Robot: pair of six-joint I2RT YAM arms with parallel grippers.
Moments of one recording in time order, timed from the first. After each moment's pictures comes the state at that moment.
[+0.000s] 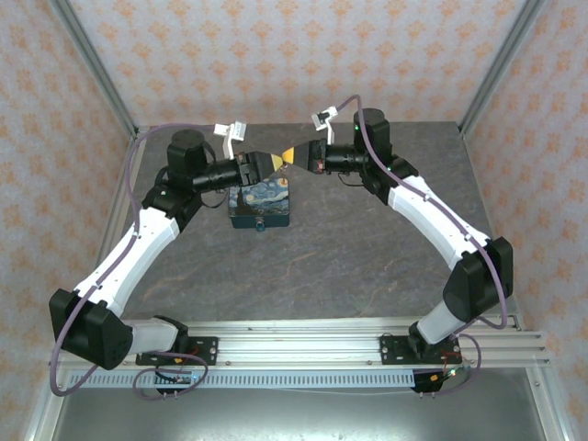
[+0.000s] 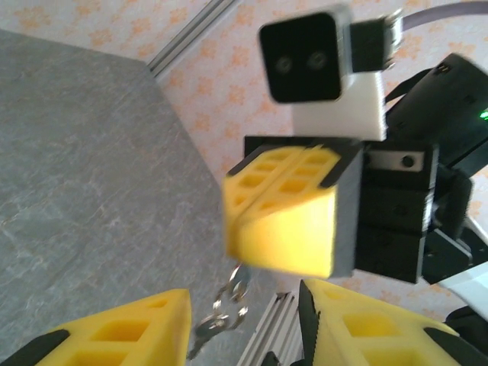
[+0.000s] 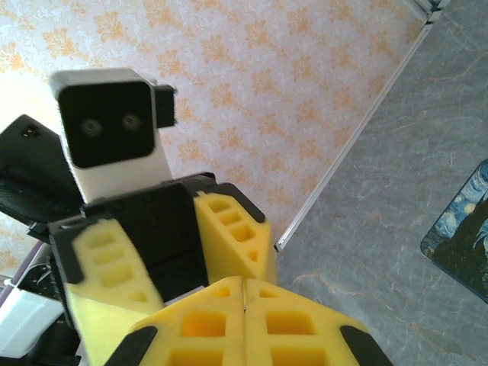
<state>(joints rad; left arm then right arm) -0.29 1.28 1.18 -0.11 0.77 -0.74 0.48 1.57 1.43 -0.09 -0.92 0.76</state>
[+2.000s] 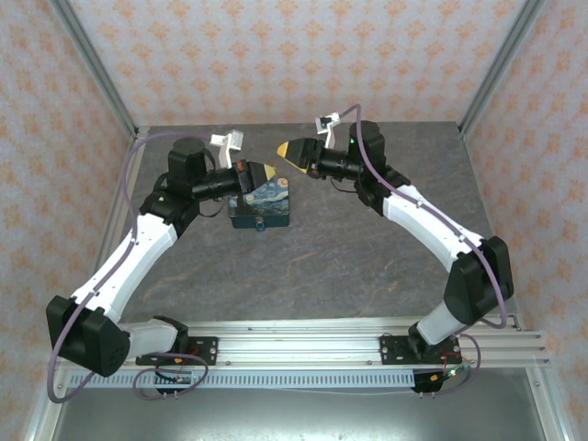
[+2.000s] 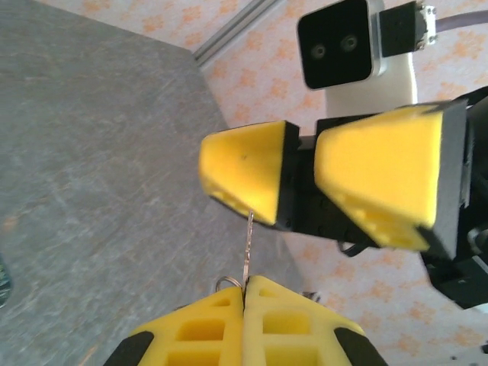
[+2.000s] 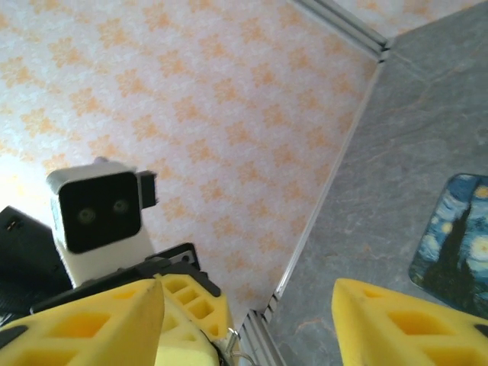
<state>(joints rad) -0.28 1.23 1.13 -0.25 0.68 -0.68 0.52 1.55 1.30 0.09 -0.70 0.95</state>
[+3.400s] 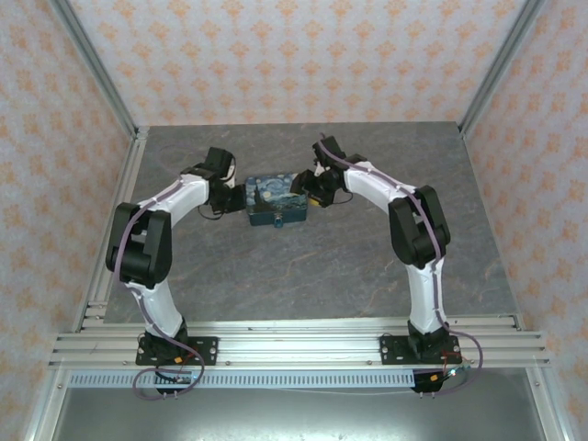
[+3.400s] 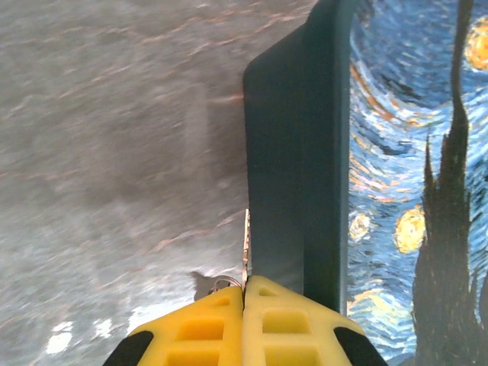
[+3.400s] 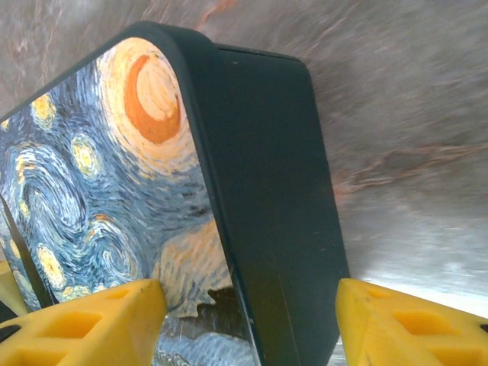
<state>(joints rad) -0.19 1.84 1.30 -0.62 0.19 -0.40 0.46 2.08 1.62 -0.61 -0.38 0.75</state>
